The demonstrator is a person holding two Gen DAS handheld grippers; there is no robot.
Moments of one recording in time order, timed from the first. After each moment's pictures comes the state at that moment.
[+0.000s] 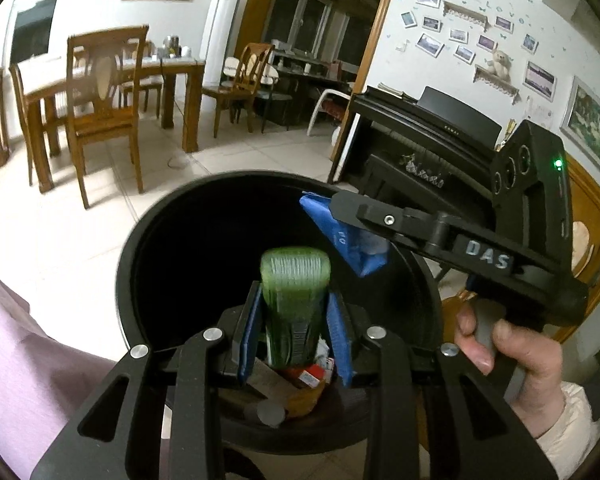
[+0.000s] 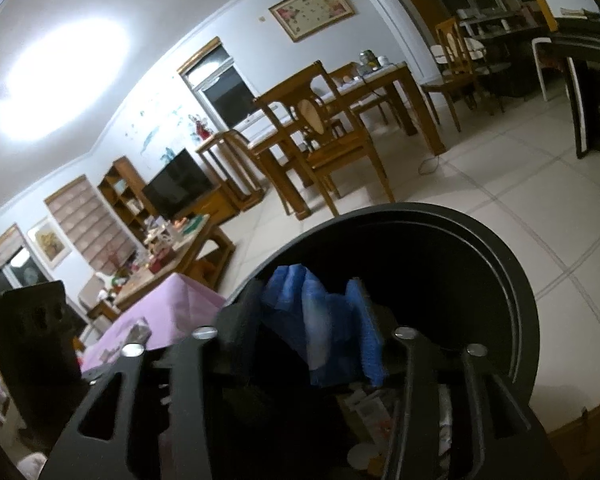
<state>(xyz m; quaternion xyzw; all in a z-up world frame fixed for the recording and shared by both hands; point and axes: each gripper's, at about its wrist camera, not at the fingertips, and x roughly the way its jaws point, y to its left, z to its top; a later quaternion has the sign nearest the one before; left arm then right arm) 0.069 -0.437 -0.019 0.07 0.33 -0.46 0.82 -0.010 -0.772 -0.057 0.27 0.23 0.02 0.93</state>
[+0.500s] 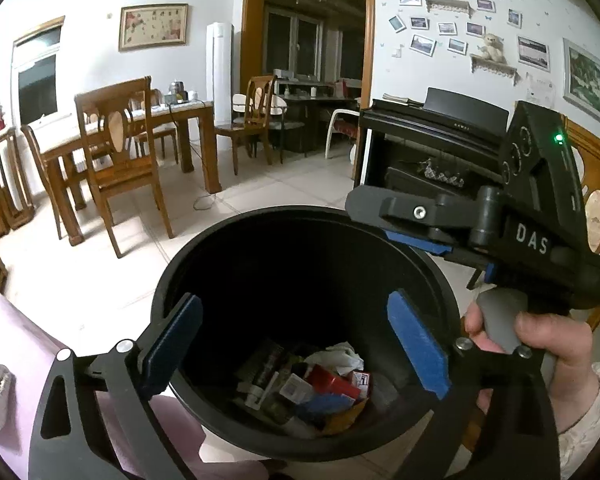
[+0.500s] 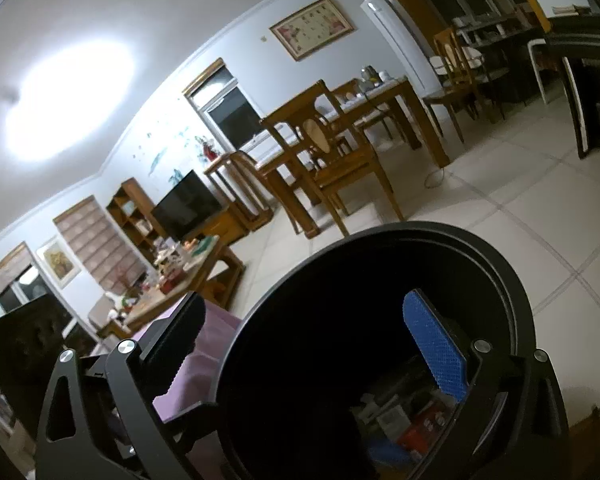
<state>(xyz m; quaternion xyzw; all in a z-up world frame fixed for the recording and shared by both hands) 0.048 -0.441 -0.009 0.11 0.26 -0.43 0.86 -0.026 -0.768 -0.054 0.29 0.20 0.03 0.94</state>
